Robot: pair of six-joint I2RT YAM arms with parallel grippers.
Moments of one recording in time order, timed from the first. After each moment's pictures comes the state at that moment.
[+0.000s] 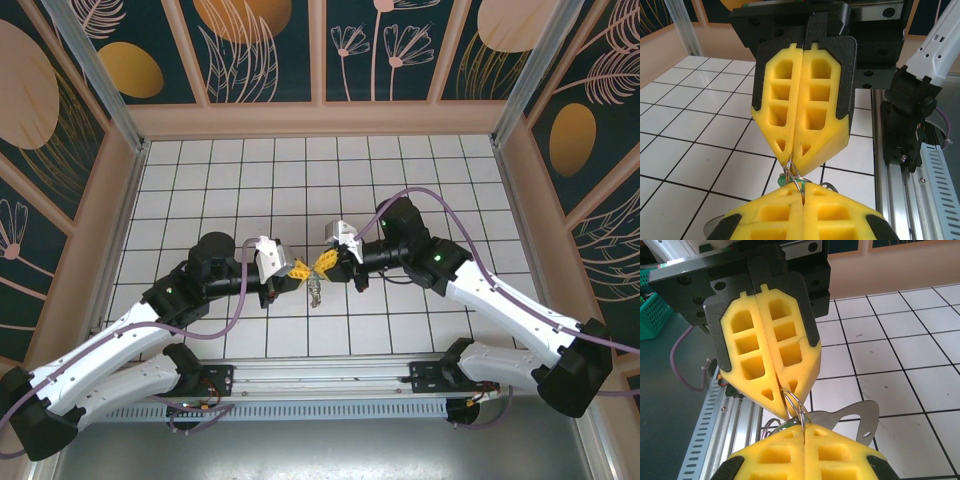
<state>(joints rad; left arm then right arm) -0.82 0.84 0.71 -0.19 0.50 0.16 0.79 1.11 0.93 -0.32 -0.77 -0.28</state>
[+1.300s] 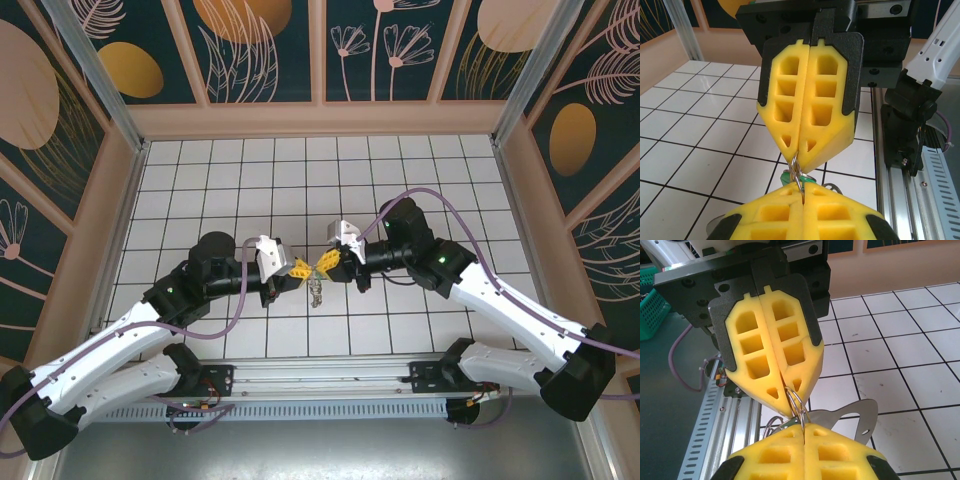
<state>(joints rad) -0.82 0.85 0.71 -0.17 0.51 0.16 0.79 1.08 0.93 -0.34 -0.75 -0.27</state>
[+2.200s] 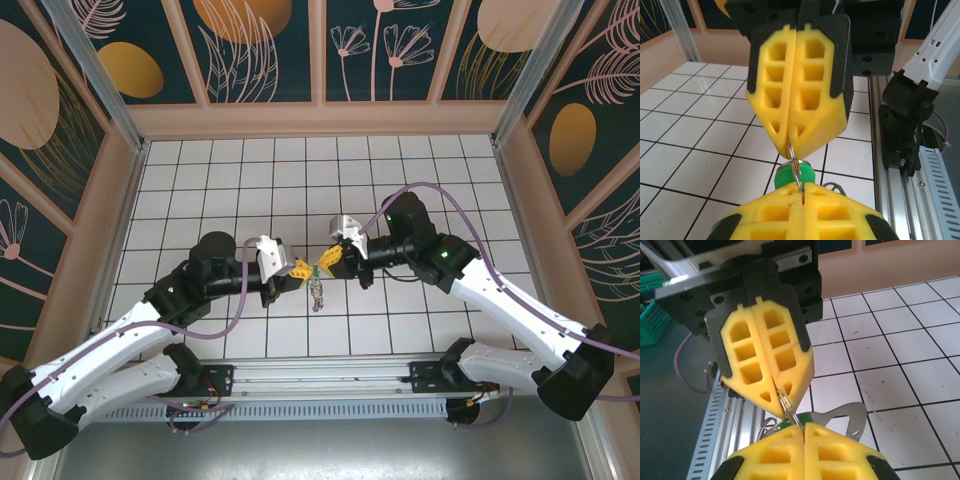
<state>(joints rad) -0.82 0.85 0.71 -0.17 0.52 0.16 0.76 1.10 0.98 -0.41 -0.78 -0.27</state>
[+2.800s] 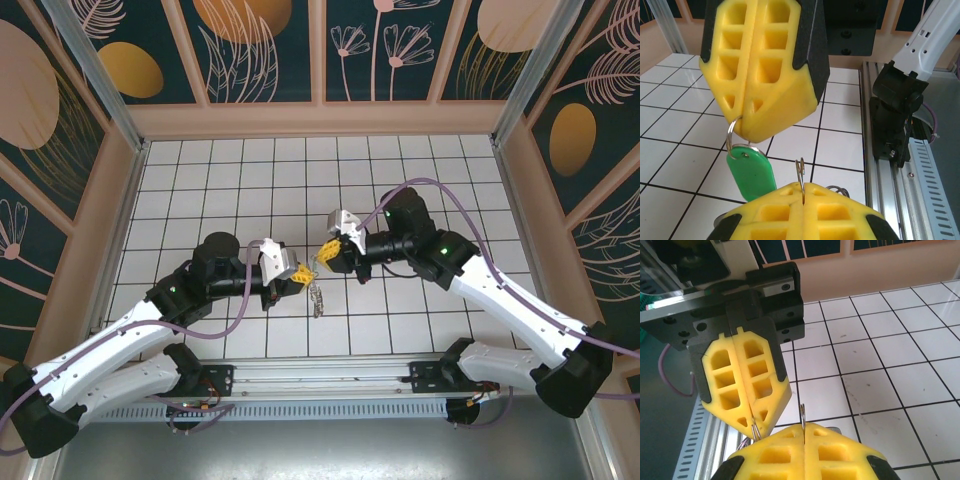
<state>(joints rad) -0.82 0.86 0.71 -0.20 0.54 0.16 0.77 1.11 1.02 -0.43 -0.72 -0.29</state>
